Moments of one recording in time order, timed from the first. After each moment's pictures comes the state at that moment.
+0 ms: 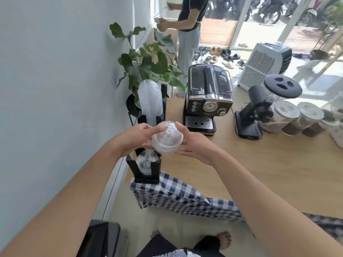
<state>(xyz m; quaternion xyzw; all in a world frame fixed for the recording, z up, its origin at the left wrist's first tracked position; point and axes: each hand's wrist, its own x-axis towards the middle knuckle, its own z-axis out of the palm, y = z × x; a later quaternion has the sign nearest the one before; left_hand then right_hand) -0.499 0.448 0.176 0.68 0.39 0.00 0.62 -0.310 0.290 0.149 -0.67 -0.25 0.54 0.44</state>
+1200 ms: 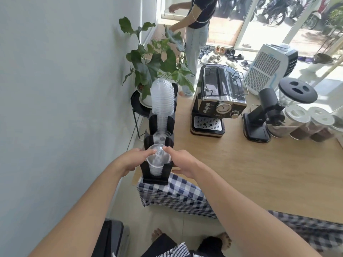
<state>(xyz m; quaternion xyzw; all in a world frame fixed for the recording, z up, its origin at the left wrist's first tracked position) -0.563 0.477 0.069 0.62 0.51 -0.07 0.60 -0.384 0.343 0.071 -0.72 -0.15 0.57 0.36</state>
